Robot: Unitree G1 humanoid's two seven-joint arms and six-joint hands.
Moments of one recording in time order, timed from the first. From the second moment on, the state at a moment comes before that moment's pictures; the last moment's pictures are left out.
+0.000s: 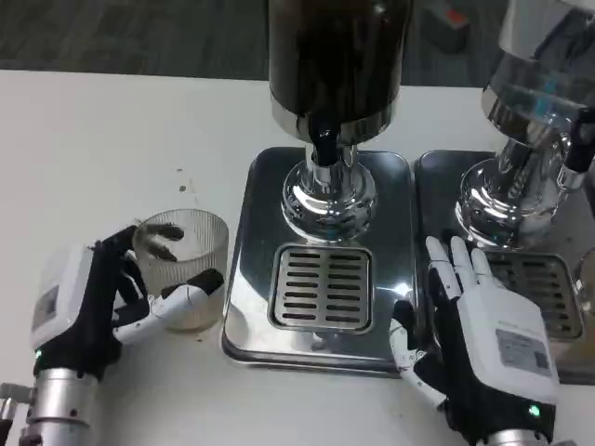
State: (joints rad) left arm -0.19 0.41 -0.14 0.89 0.49 -0.75 0.56; right arm 0.29 -0.13 0.40 -0.16 -1.00 0.21 -0.36
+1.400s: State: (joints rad) left arm -0.57 0.26 -0.46 1.20 0.76 -0.72 0.80; right arm 0.33 -0.08 0.41 -0.20 -1.02 0.29 -0.42
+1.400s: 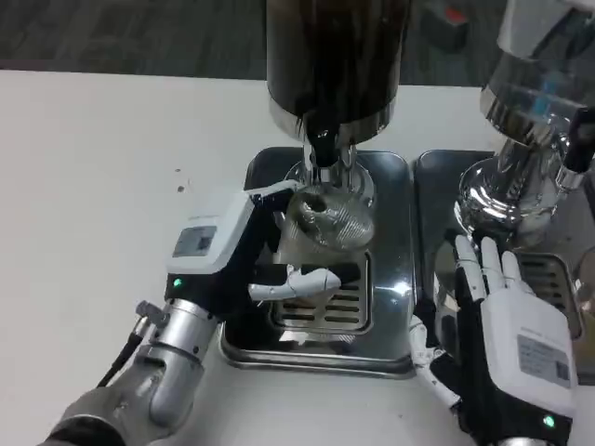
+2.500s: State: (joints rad) left arm -0.51 0.28 -0.50 1.21 0.75 -0.71 0.85; right arm 0.32 -0.10 0.40 -0.19 -1.00 0.28 -0.42
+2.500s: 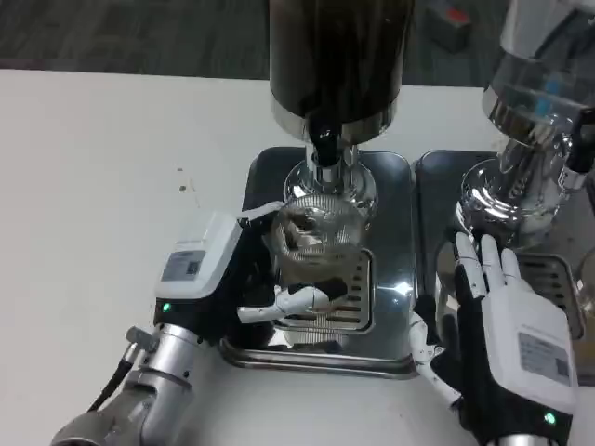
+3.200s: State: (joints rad) left arm -0.40 0.42 -0.39 1.12 0.65 -0.84 0.85; right arm 0.30 -0.13 0.40 -0.19 -0.99 0.29 -0.38
